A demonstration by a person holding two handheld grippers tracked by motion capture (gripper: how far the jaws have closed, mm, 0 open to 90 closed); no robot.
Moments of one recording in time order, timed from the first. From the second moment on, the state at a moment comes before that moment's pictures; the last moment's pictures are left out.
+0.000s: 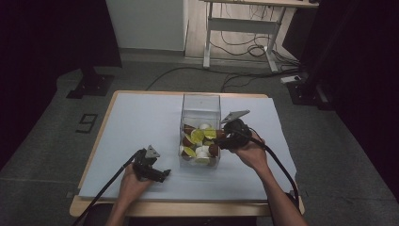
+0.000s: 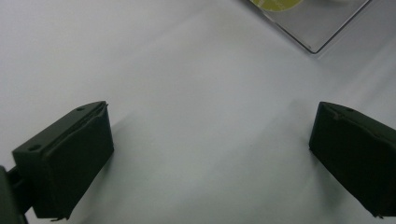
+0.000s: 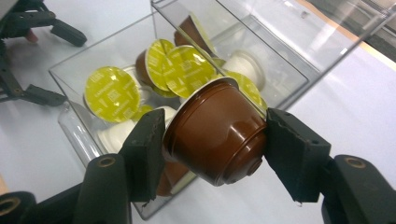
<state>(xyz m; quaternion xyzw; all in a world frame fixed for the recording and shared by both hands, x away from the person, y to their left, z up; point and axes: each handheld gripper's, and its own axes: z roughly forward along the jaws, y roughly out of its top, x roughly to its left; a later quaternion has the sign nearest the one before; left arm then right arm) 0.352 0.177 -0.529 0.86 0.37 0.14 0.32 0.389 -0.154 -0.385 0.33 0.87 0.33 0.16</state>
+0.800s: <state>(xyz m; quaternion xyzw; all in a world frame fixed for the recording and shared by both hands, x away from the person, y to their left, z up) 0.352 0.177 -0.529 0.86 0.37 0.14 0.32 0.390 -0.196 -0.391 0.36 0.85 0.33 0.18</state>
